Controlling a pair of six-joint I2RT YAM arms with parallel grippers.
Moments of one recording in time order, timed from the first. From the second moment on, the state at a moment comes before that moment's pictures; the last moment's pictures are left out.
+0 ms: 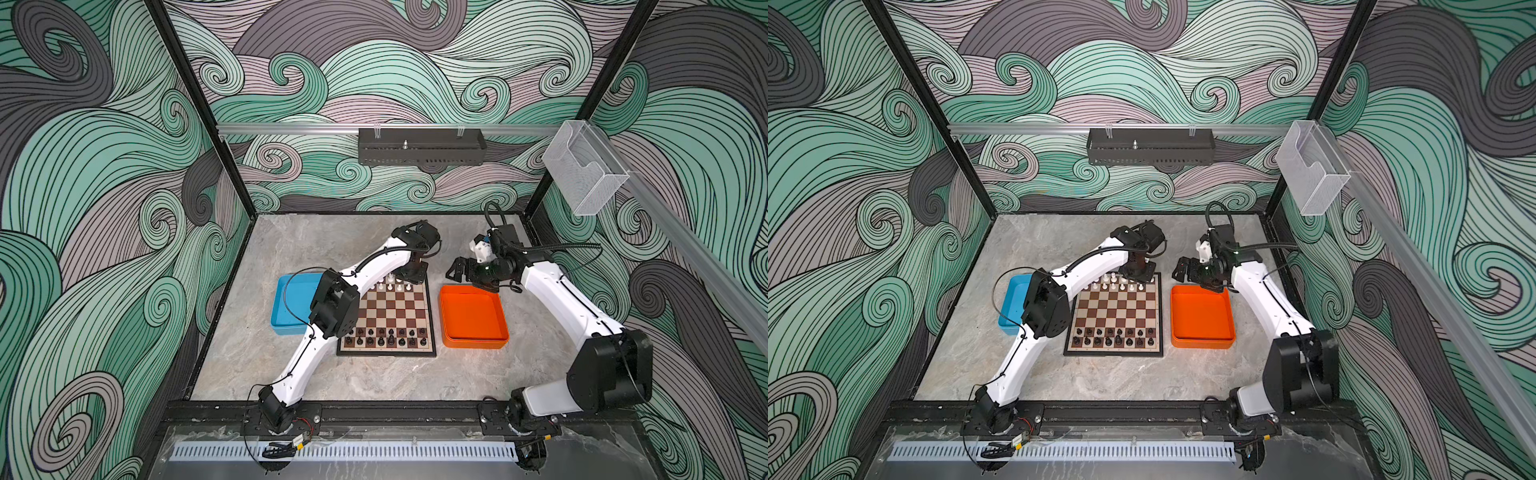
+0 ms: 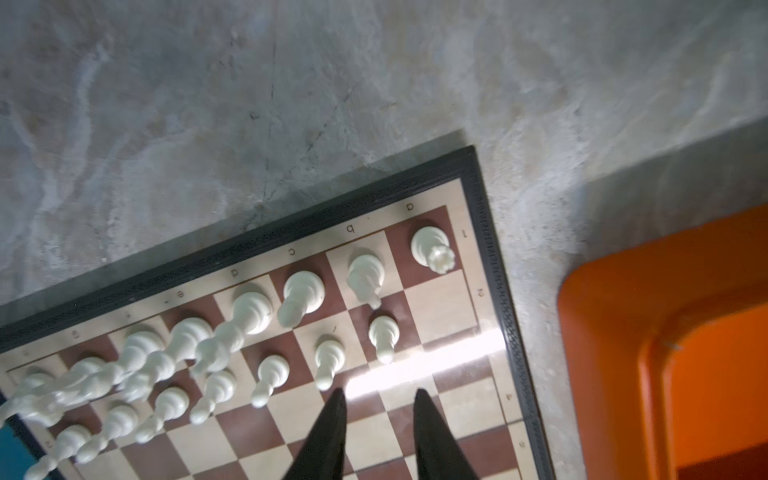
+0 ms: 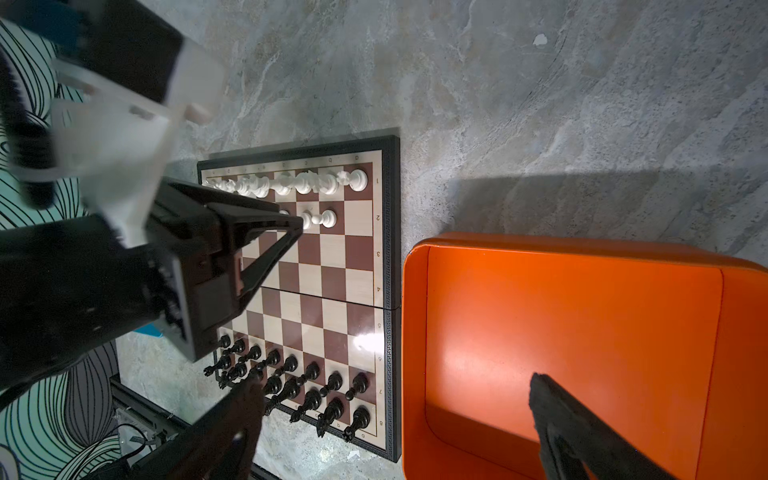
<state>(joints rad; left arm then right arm) -0.76 2.37 2.29 -1.23 -0.10 -0.41 0.18 1.46 1.19 -0.84 -0.36 0.32</state>
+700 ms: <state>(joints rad) -0.55 1.88 1.81 -1.15 -0.14 -0.41 0.43 1.61 1.37 -0.83 -0.32 0.39</state>
